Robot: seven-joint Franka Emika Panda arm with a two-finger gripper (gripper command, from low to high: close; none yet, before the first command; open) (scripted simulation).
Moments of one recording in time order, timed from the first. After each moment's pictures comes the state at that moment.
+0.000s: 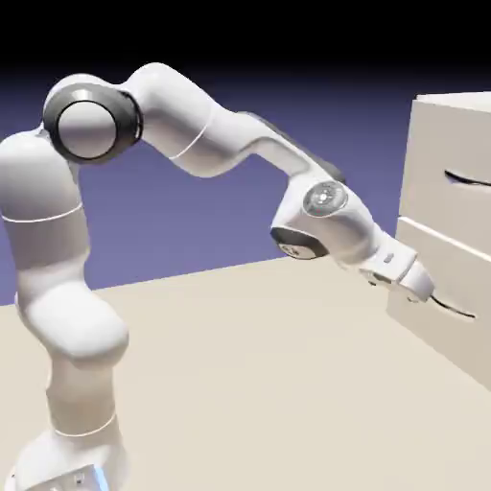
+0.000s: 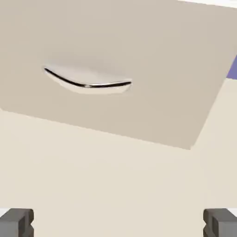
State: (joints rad) arm 0.41 -0.01 -0.51 -2.33 1.10 2.93 -0.62
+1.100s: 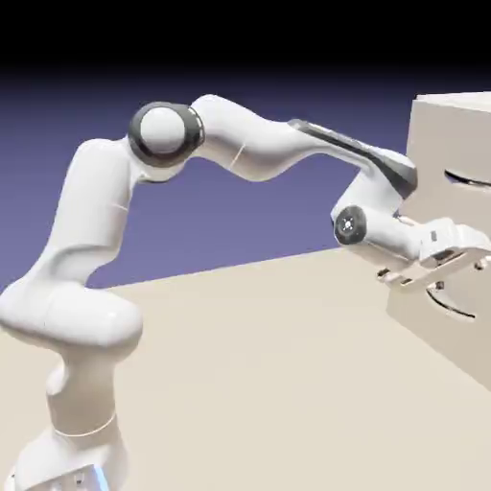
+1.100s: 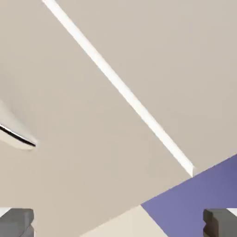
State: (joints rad) arm 0.84 0.58 -1.06 -1.82 2.26 2.82 -2.05
